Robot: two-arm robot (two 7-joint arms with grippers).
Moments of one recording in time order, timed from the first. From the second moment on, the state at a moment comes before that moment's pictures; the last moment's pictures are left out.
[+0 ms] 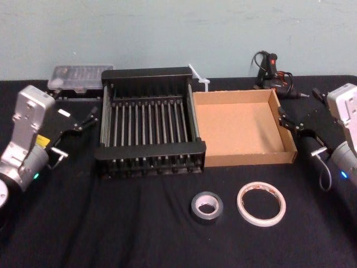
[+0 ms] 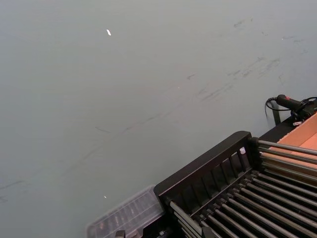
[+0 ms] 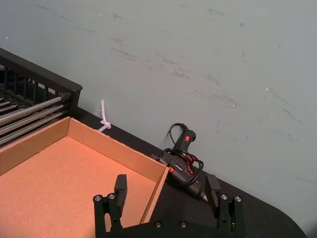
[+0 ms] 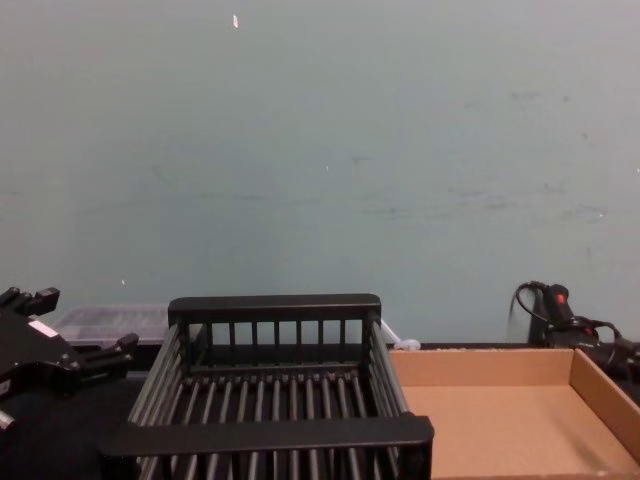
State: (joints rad) left arm -0.20 0.60 0.45 -1.41 -0.25 -0.12 0.03; right arm 0.20 0.60 -0.45 -1.41 0.25 -0.12 -0.03
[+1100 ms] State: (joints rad) left arm -0.20 0.60 0.45 -1.41 -0.25 -0.12 0.03; right arm 0.20 0.60 -0.45 -1.41 0.25 -0.12 -0.03
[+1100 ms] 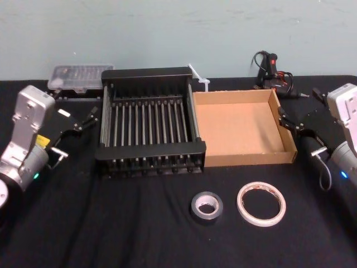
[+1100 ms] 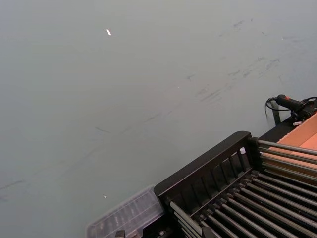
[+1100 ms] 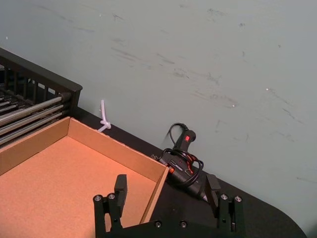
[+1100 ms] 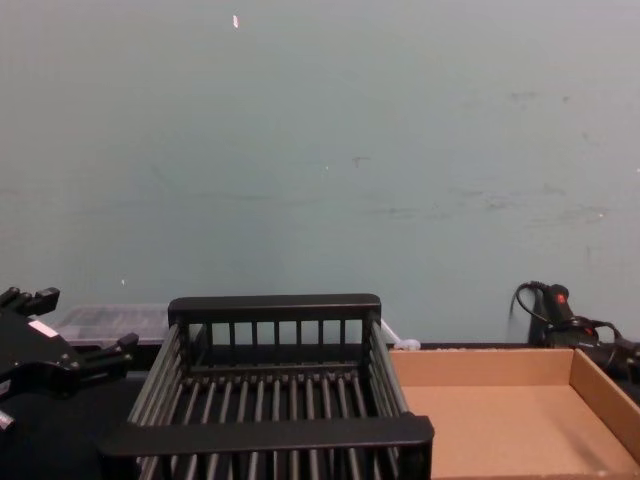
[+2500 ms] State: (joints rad) left arm -0.20 0.60 0.45 -1.41 -0.25 -0.12 0.03; right arm -0.07 0.73 -0.28 -1.74 0.40 0.01 0.14
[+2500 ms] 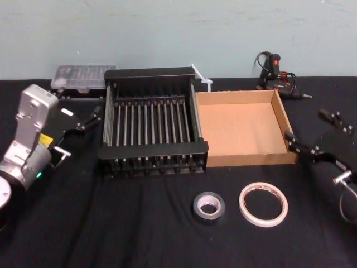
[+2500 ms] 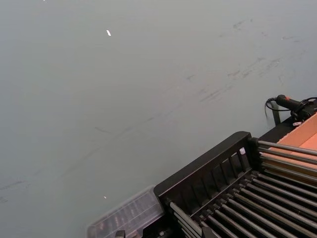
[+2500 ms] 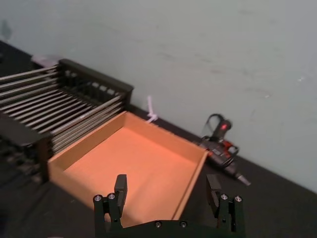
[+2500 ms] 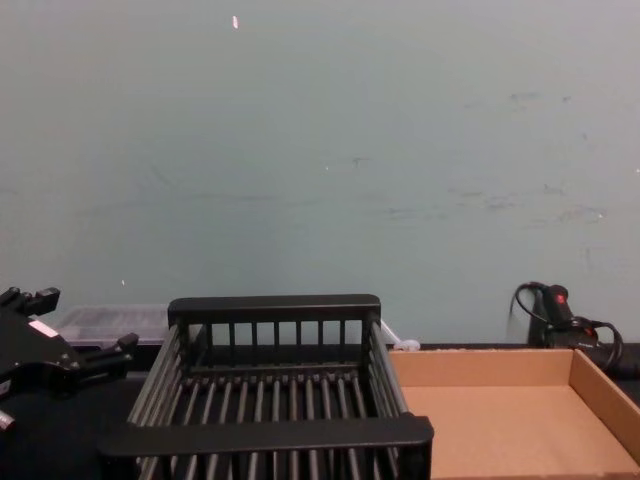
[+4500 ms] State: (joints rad) left arm -0.20 0.60 0.45 -1.41 -0.25 -0.12 0.03; right arm -0.06 0.66 -0.31 -1.68 0.35 0.33 0.38
